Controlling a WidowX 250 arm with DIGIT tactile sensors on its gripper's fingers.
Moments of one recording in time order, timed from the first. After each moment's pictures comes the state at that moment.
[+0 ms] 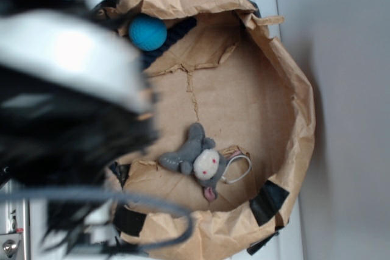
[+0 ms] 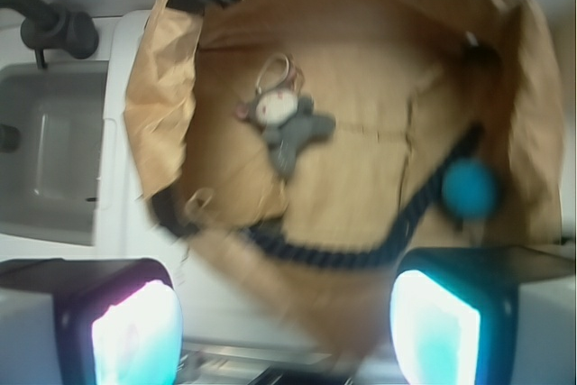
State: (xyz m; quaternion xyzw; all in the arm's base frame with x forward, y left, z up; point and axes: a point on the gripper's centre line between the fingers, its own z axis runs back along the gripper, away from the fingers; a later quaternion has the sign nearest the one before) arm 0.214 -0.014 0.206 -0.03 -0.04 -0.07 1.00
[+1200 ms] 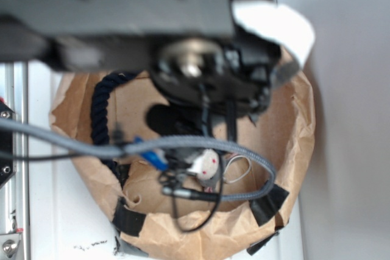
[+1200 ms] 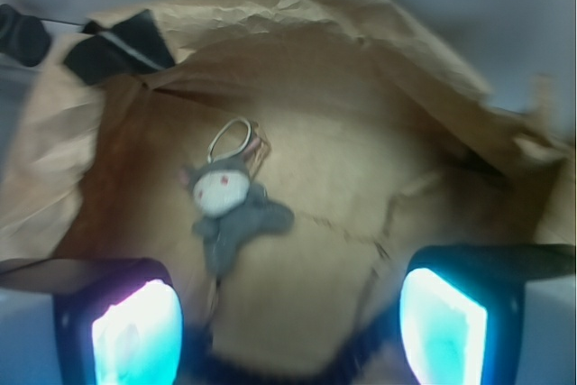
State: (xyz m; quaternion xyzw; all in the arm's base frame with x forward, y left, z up) arm 0.273 0.001 0.150 -0.01 -0.06 -0.13 0.99
